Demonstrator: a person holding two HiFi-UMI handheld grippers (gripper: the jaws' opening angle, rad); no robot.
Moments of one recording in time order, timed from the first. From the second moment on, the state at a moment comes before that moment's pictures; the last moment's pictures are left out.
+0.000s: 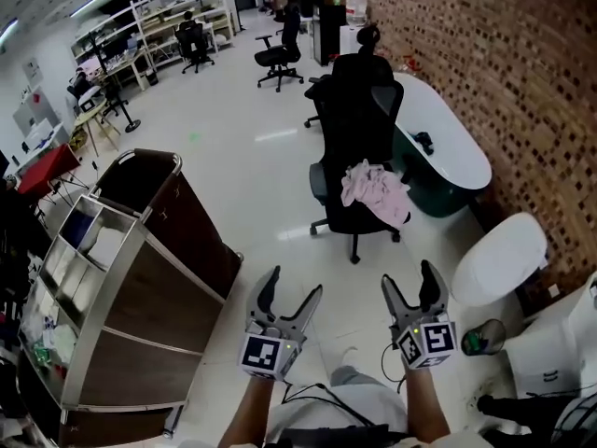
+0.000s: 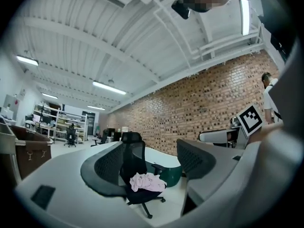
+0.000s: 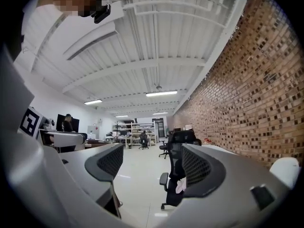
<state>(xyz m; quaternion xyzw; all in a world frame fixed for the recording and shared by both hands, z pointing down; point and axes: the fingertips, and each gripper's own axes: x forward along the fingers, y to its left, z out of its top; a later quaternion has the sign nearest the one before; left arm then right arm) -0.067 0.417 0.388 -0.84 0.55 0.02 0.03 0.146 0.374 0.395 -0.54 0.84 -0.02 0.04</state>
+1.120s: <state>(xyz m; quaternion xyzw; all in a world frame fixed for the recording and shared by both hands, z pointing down) 0.076 0.215 0.405 -0.86 0.51 0.00 0.02 0.286 0.203 0.453 -0.55 0.83 -0.06 0.05</state>
